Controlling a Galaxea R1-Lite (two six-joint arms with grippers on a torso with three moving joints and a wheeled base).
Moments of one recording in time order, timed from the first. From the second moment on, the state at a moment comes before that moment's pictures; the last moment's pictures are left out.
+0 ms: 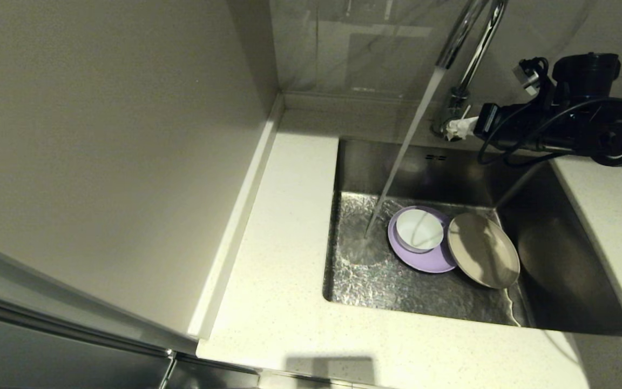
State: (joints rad) left arm 0.00 0.00 0.00 0.00 0.02 -0.03; right arm 0.01 2.03 -1.79 -0.10 0.49 0.35
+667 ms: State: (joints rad) left arm 0.00 0.00 0.00 0.00 0.02 -0.02; right arm -0.03 2.12 -1.97 -0.14 0.48 0.51
